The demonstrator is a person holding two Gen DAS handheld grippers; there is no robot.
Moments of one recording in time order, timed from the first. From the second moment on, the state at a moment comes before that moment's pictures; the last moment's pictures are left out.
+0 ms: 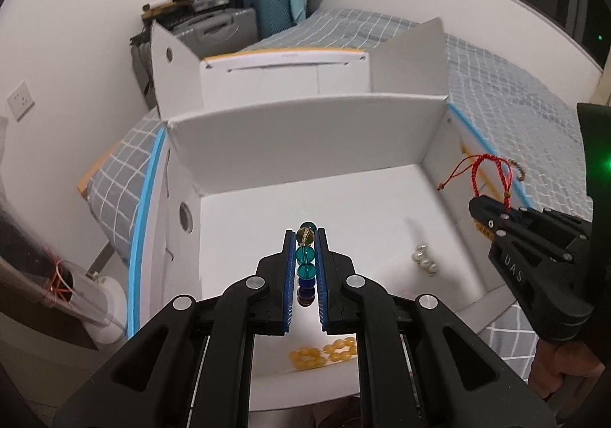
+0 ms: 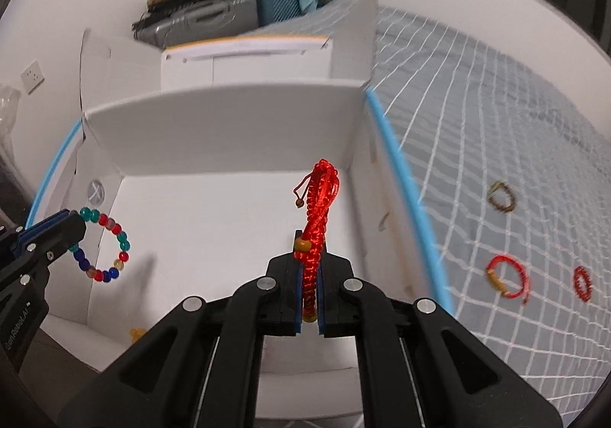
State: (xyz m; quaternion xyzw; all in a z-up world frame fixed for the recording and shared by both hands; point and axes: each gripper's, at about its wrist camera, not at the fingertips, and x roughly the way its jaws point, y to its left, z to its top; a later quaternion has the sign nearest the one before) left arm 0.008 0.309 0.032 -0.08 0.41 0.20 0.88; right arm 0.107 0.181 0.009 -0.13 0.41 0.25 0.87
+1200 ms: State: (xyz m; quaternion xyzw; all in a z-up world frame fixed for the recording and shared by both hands) left arm 0.012 0.322 0.011 -0.09 0.44 0.24 0.86; right arm 0.104 0.195 -0.005 -0.14 0.43 0.25 0.86
